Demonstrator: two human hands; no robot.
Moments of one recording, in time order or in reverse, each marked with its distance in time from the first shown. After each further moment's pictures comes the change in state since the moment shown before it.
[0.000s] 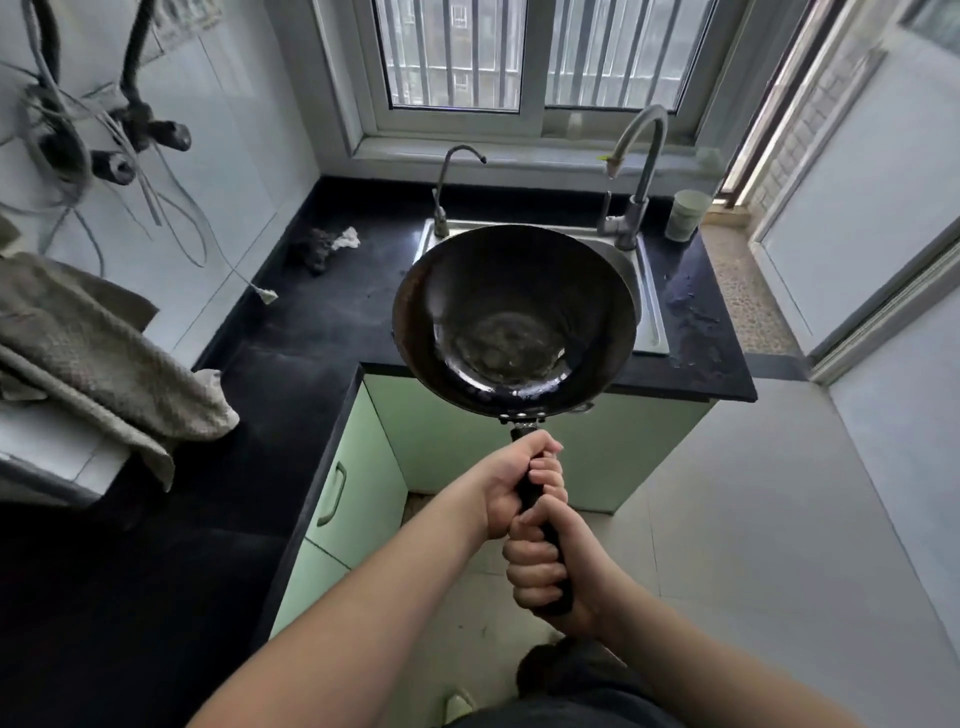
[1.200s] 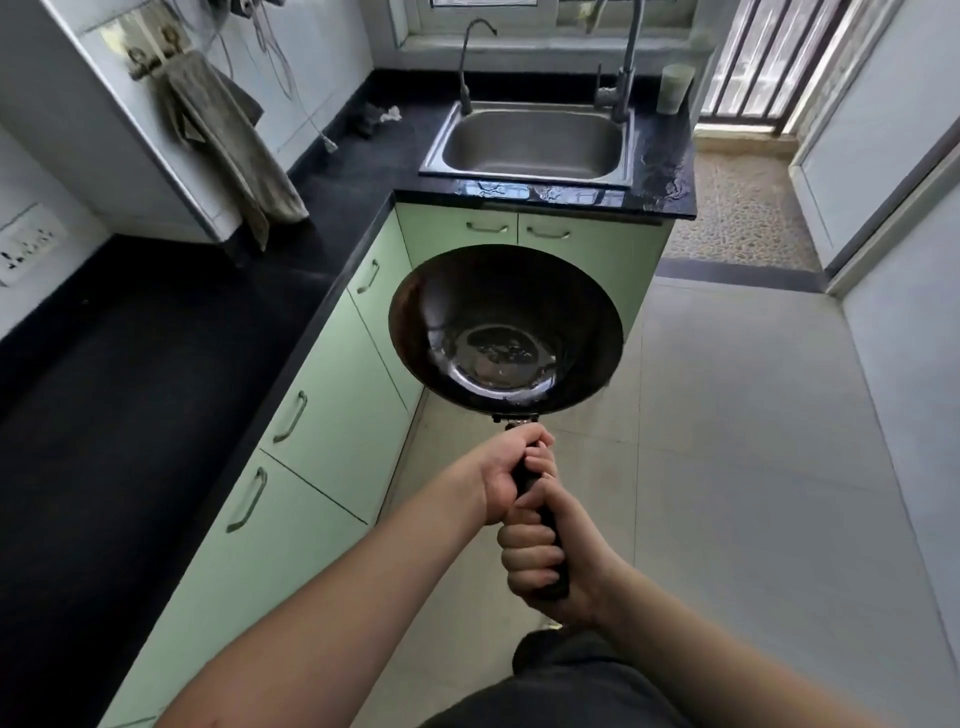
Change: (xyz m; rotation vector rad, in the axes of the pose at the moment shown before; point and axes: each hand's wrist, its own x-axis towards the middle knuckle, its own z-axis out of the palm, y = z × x) left_hand -0.127 -0.440 0.021 -0.140 0.174 0.060; right_hand -0.291 0.306 -0.150 0.130 -0.103 0.195
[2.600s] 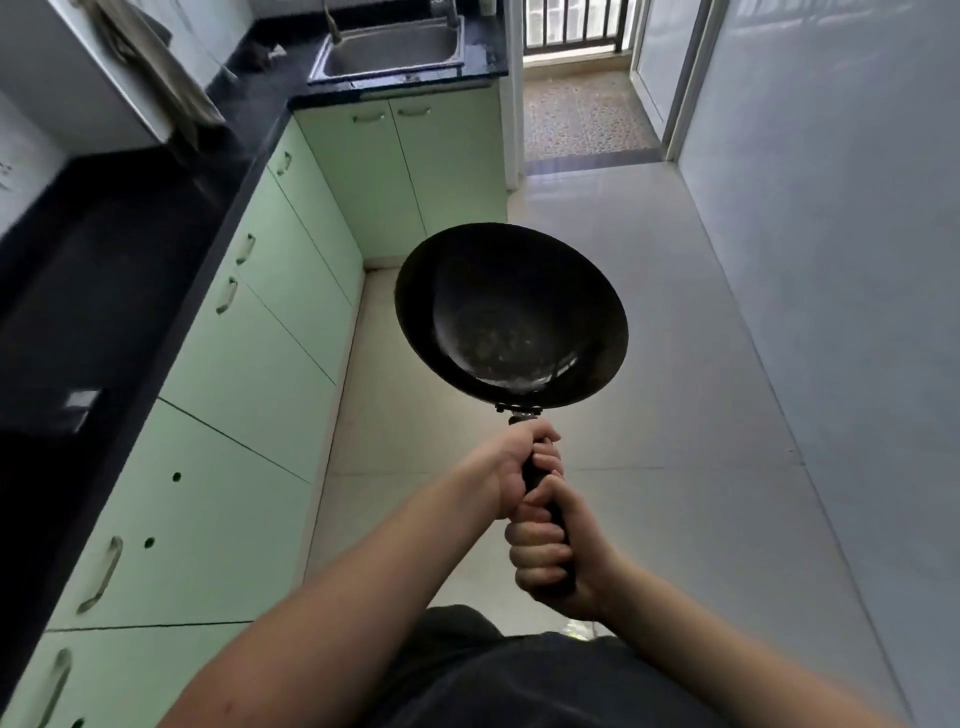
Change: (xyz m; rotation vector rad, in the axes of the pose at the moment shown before) left_hand -0.197 -0.594 -0.049 0.269 0.070 -0.083; right_hand -0.341 0.489 -0.229 0.164 -0.047 -0.162
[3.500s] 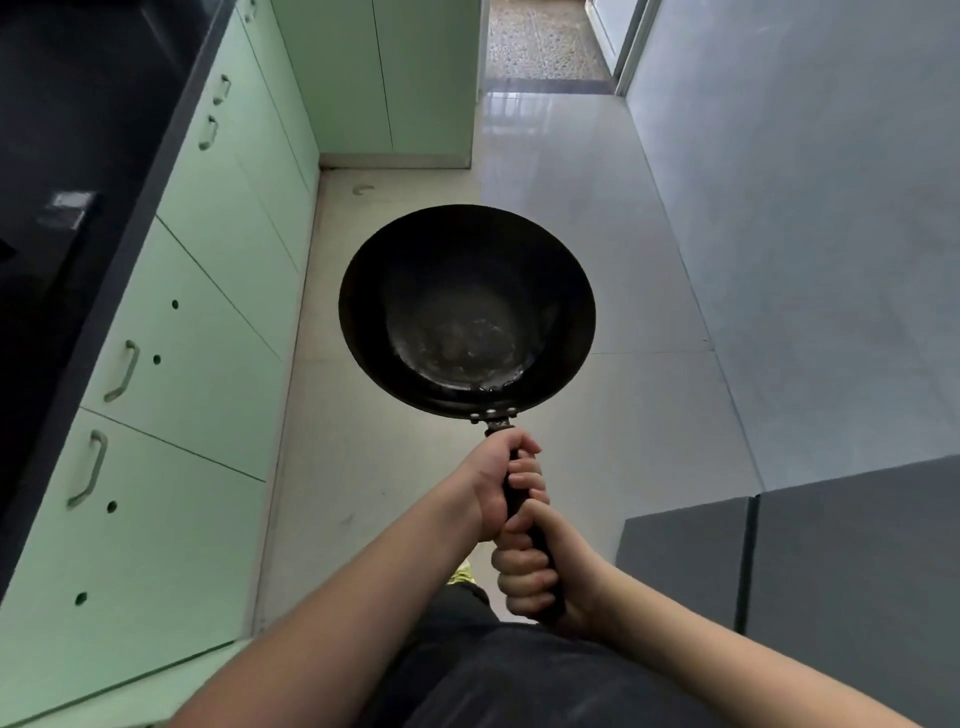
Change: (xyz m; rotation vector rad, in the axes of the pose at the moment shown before) left_hand -0.130 -0.260 -0.193 -0.047 -0.112 -0.126; right_hand -0.065 0.337 -0.034 -0.167 0.236 0.063
